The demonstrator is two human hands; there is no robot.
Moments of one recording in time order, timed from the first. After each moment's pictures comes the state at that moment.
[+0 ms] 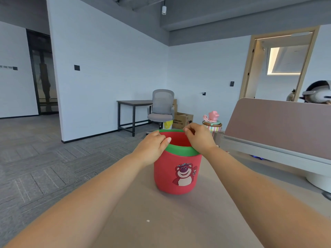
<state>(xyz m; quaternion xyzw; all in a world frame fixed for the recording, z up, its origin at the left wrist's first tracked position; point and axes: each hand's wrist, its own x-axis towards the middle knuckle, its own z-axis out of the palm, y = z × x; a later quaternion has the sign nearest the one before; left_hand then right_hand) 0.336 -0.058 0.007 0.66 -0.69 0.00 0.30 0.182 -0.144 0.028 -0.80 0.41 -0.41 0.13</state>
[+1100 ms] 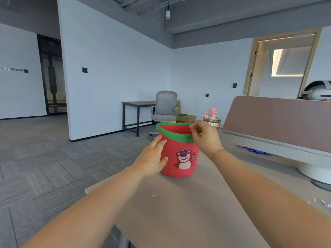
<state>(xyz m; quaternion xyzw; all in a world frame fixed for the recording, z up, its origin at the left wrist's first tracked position) 0.318 0.010 -0.043 0.67 -0.69 0.01 0.28 0.150 -0.087 0.007 -0.79 0.35 -0.50 0.10</state>
